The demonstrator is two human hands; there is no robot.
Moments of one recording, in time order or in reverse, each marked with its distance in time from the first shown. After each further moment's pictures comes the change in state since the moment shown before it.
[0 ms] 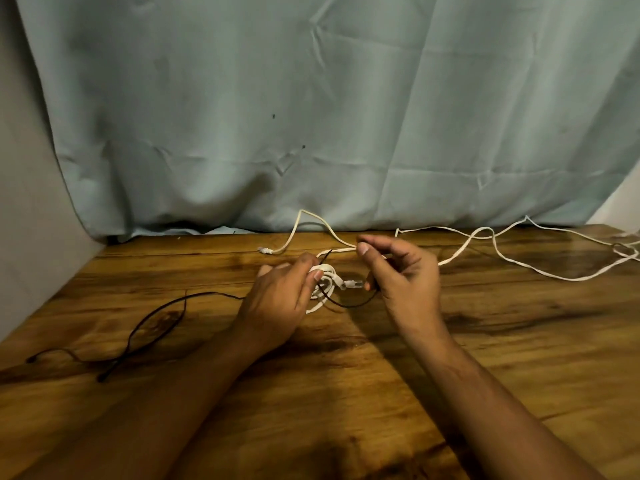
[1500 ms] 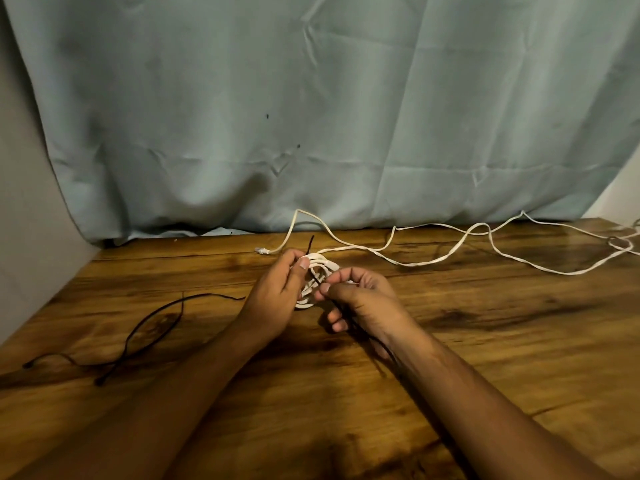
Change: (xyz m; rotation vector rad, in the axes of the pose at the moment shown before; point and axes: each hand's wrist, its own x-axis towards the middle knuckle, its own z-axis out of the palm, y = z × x) left_hand 0.003 0.002 0.001 -0.554 0.029 -0.209; right_hand -0.017 0.010 0.021 0.167 -0.237 0.696
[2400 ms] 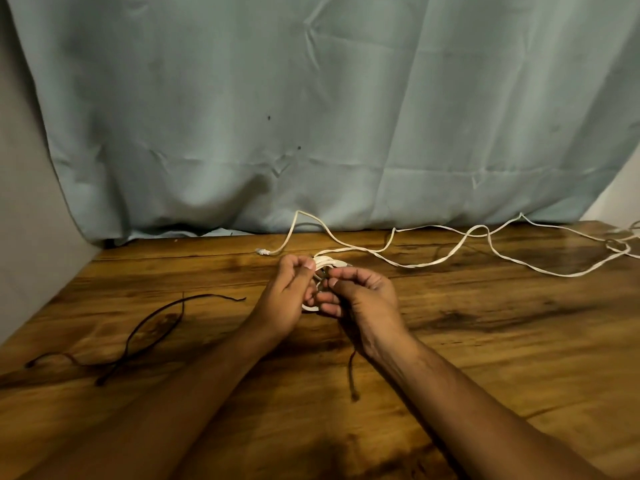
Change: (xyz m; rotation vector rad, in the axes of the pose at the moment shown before) left_hand -0.002 0.014 0.015 -0.322 0.013 -0.200; right_hand 0.014 0.014 0.005 0.205 0.143 -0.091
